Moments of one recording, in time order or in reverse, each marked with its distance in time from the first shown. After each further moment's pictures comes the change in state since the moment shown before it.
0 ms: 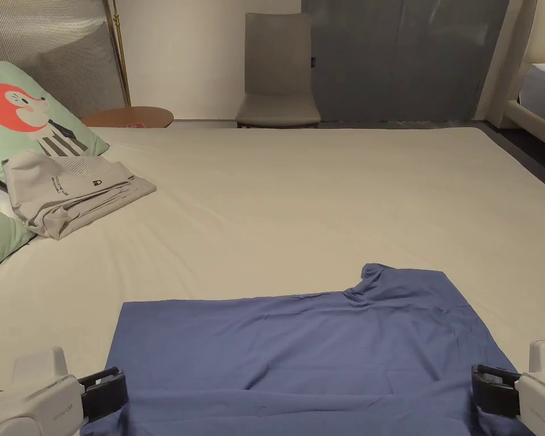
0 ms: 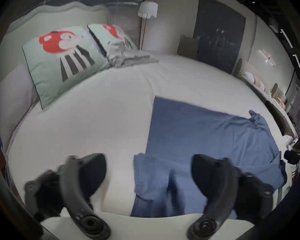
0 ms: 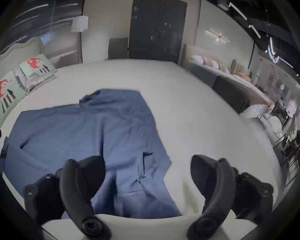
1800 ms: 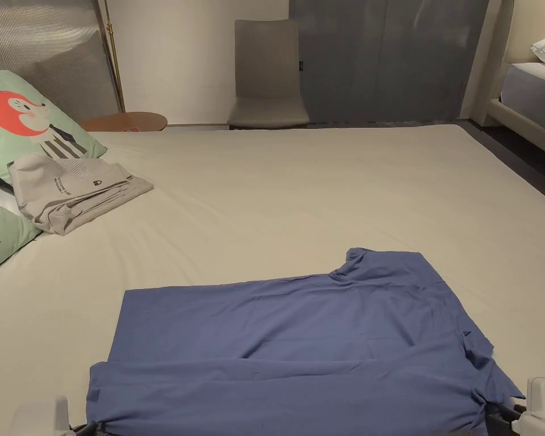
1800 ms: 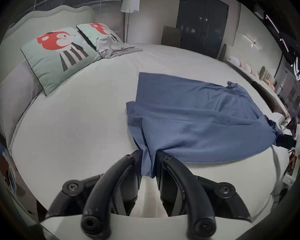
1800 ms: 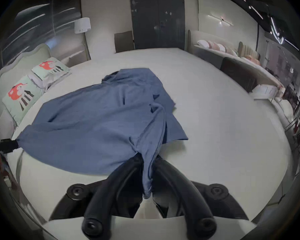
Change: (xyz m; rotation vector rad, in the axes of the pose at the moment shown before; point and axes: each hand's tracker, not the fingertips) left arm -0.014 -0.070 0.076 -0.115 -0.088 -0.102; right arm 0.011 -0.067 0.086 -0.116 0.151 -0.078
